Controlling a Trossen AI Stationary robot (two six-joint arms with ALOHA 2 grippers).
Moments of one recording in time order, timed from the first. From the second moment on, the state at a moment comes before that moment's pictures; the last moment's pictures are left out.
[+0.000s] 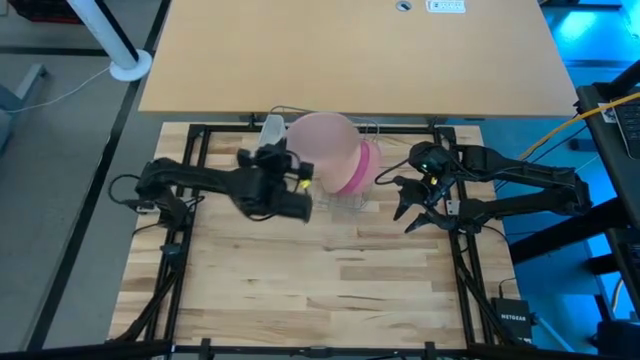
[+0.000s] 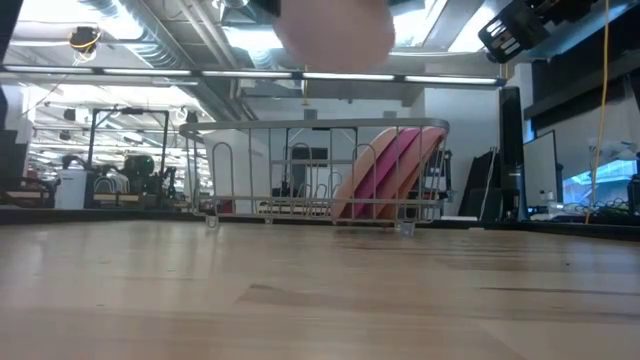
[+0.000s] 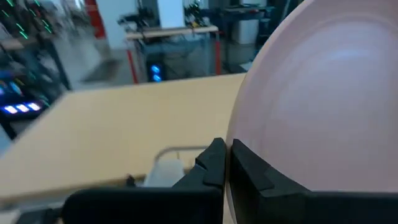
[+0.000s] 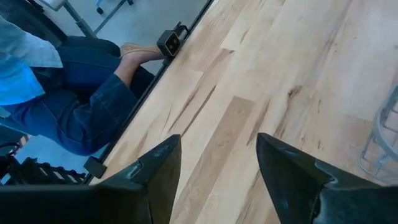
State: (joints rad) left arm -0.16 1.79 1.82 -1.47 -1.44 -1.43; right arm -0.22 0.98 0.98 -0.94 -0.78 -0.39
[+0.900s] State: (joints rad) left arm 0.05 2.04 1.82 -0.81 -1.57 -0.25; right arm -0.22 1.00 0.98 -0.77 -0.26 -0.32
